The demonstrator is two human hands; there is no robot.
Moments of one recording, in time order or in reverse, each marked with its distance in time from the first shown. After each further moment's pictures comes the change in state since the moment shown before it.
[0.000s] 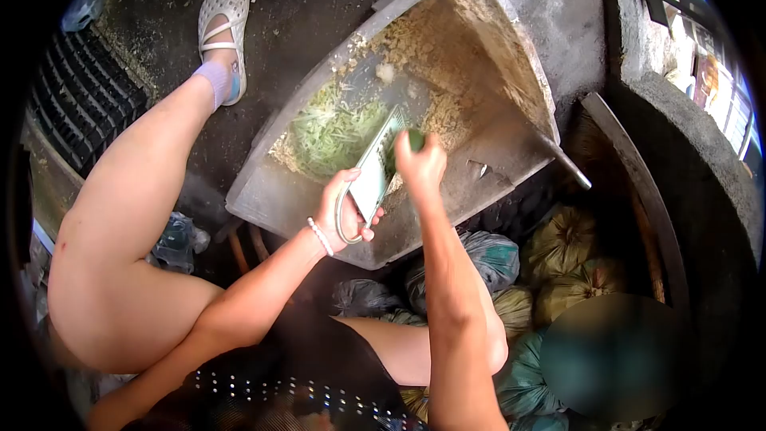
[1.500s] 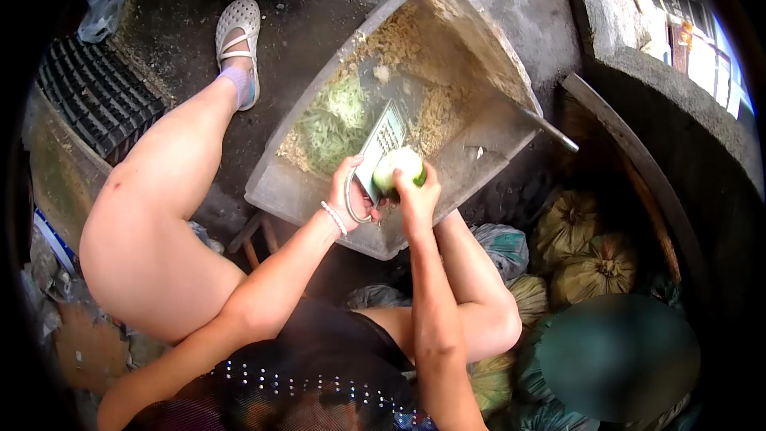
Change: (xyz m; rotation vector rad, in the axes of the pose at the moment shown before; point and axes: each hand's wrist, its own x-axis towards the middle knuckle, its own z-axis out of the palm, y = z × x) left_hand -0.004 -0.008 -0.010 0.044 -0.096 0.107; right_hand -0.101 -0.018 -0.044 0.752 -0.102 0.368
